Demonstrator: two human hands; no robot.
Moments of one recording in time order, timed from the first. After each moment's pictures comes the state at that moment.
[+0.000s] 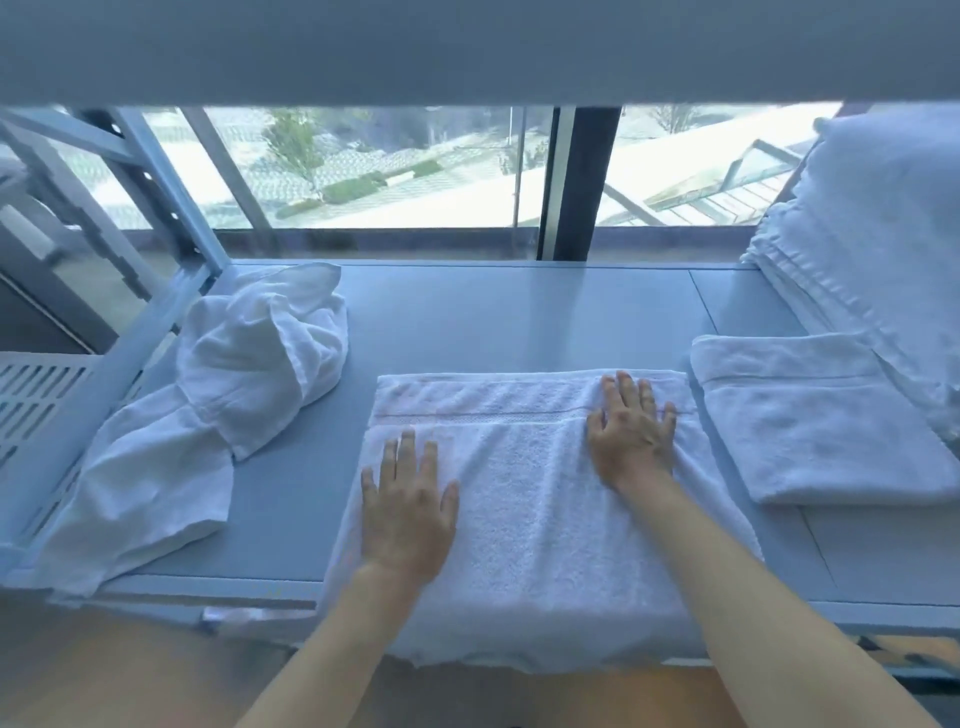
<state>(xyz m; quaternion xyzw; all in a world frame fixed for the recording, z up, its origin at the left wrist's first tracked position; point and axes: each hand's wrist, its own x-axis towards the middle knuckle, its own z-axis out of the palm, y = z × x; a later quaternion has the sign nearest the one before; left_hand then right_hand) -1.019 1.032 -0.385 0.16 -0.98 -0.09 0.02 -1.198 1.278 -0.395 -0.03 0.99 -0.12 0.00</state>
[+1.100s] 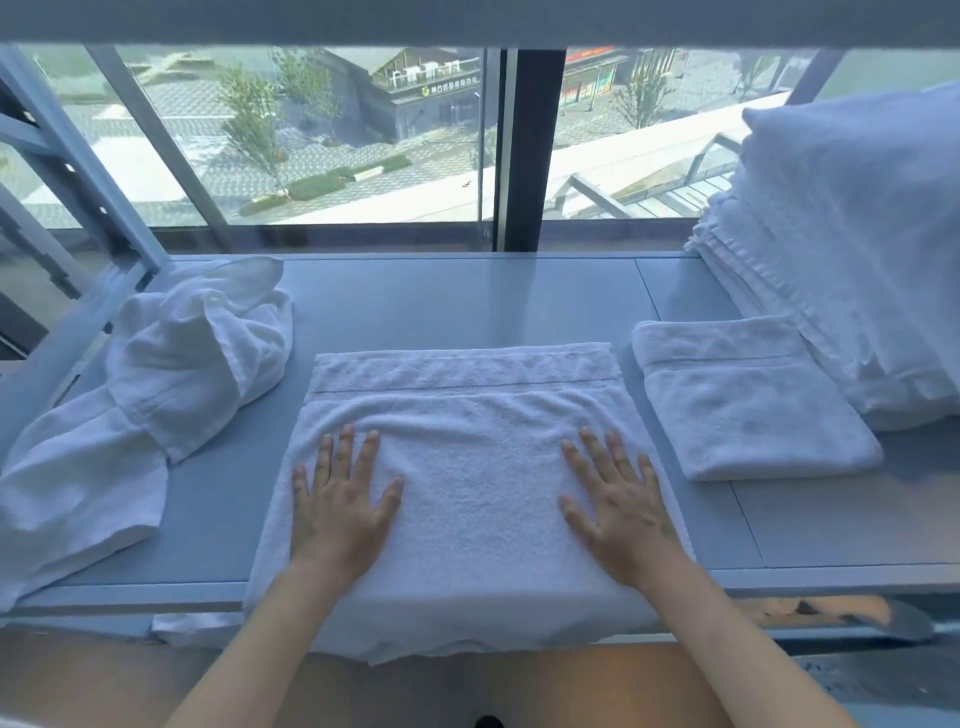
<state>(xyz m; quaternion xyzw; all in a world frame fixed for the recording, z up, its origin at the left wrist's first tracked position) -1.016 1.016 -0.406 0.16 -0.98 -0.09 -0.02 -1.097 1.369 -0.400 -0.20 0.97 -0.10 0.05</state>
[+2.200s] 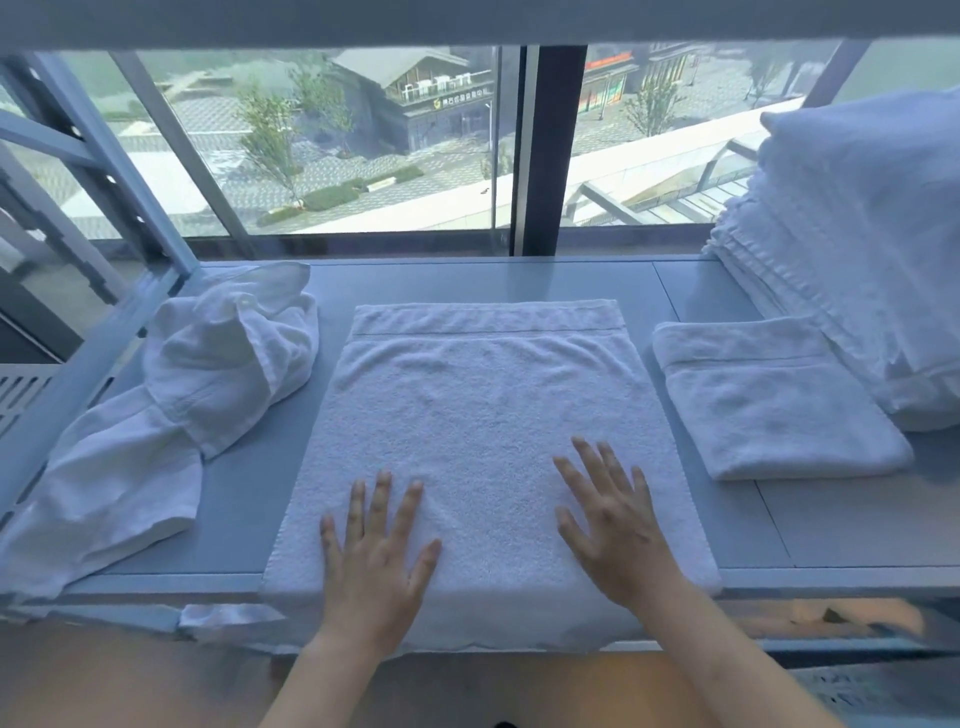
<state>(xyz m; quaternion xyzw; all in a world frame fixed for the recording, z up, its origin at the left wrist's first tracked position) -0.949 1.046 -0.401 0.11 -0.99 -0.10 -0.01 -1.063 1.331 -0.389 -0.22 0.96 -0.16 0.02</state>
